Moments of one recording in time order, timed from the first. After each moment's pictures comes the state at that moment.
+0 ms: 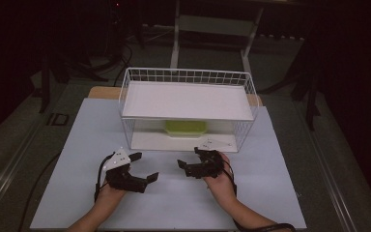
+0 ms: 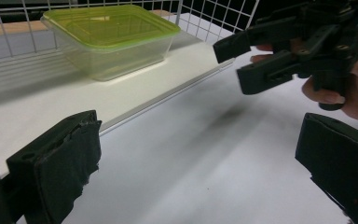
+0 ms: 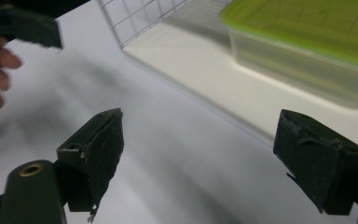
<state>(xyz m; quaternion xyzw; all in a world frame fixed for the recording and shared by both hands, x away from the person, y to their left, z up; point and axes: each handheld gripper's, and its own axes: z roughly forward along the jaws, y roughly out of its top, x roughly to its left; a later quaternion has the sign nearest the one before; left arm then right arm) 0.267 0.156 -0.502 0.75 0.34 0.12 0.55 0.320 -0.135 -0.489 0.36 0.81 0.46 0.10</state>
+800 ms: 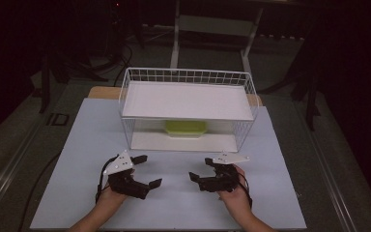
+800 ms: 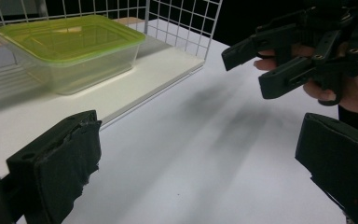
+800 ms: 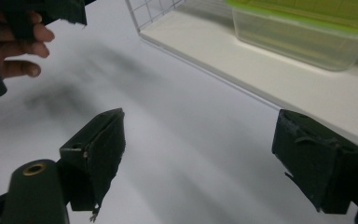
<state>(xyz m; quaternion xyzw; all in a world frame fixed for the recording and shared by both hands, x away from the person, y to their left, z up) 0.257 0.150 -0.497 0.76 0.30 0.10 0.57 0.281 -0.173 -0.483 0.35 0.81 0.46 0.09</state>
